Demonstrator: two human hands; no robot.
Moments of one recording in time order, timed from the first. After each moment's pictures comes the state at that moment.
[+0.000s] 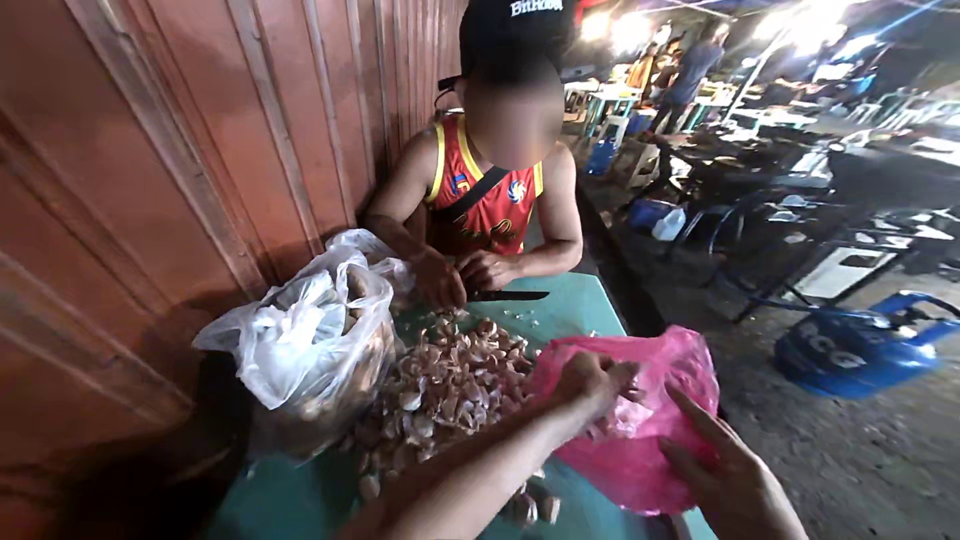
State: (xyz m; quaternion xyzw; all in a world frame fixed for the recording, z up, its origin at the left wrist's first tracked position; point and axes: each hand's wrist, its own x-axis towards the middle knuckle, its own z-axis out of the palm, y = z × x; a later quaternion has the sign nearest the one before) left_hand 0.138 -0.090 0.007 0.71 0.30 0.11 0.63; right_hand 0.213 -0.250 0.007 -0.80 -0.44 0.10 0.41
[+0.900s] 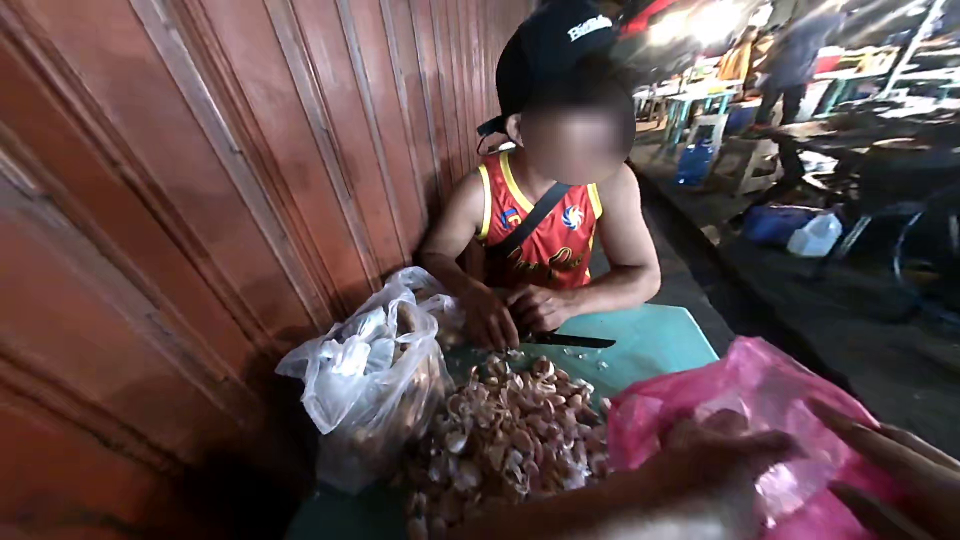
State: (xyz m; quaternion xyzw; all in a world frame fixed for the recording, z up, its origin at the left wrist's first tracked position) left_hand 0.152 -0.107 0.002 0.91 0.10 0.17 0.37; right_hand 0.279 -0.231 0.066 -0.75 -0.59 0.14 0.27
